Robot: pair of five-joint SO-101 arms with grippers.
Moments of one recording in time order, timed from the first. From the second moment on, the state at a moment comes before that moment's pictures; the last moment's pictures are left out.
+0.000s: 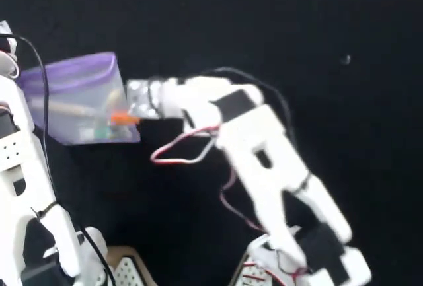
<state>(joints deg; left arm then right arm) -32.3 -30.9 32.0 -5.8 33.0 -28.3 -15.2 19.3 61.5 61.6</state>
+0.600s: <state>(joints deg) -32.1 -30.9 32.0 -5.8 33.0 -28.2 -38.0 19.3 54.6 42.7</state>
